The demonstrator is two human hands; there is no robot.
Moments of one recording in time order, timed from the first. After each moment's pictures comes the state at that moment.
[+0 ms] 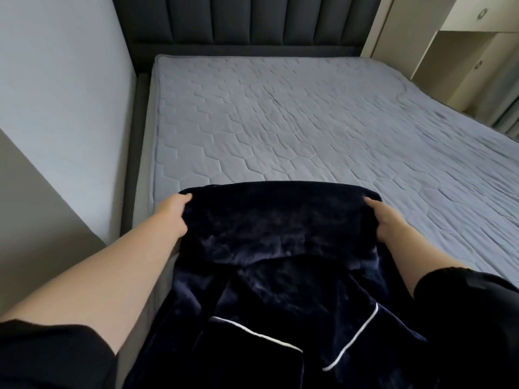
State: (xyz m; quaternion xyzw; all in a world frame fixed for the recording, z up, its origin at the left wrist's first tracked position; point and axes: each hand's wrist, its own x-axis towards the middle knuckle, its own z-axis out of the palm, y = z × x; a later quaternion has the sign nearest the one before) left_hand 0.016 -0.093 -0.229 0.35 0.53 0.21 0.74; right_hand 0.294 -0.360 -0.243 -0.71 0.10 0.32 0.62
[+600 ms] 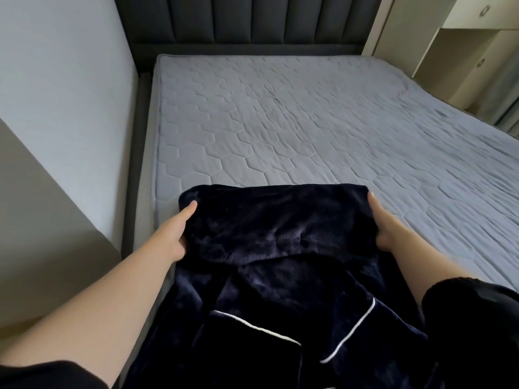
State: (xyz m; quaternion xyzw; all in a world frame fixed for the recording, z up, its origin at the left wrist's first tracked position) left_hand -0.020 -0.114 -0.248 0.37 0.48 0.12 0.79; right_hand 0.289 -0.375 -0.249 -0.69 0.07 0.40 0.60
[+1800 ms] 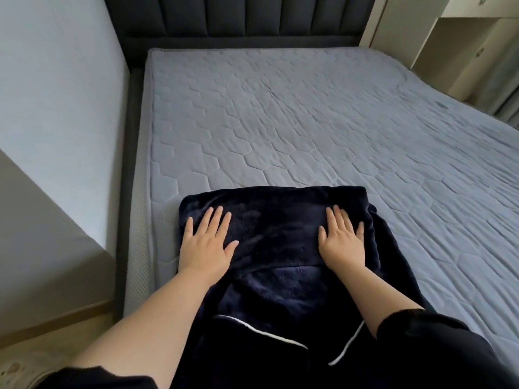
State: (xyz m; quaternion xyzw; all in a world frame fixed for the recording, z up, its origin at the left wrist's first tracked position) left_hand -0.002 -0.158 -0.303 0.95 0.31 -0.01 -0.05; right_hand 0.209 -0.343 -0.315 -0.95 -0.30 -0.01 0.09
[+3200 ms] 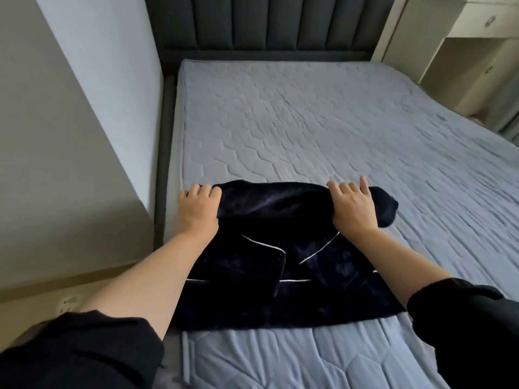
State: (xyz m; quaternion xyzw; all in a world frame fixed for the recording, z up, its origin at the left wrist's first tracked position) left_hand -0.070 -0.197 -0.201 0.92 0.35 0.13 -0.10; right_hand 0.170 -0.394 -0.191 -0.85 -0.48 -0.21 -0.02
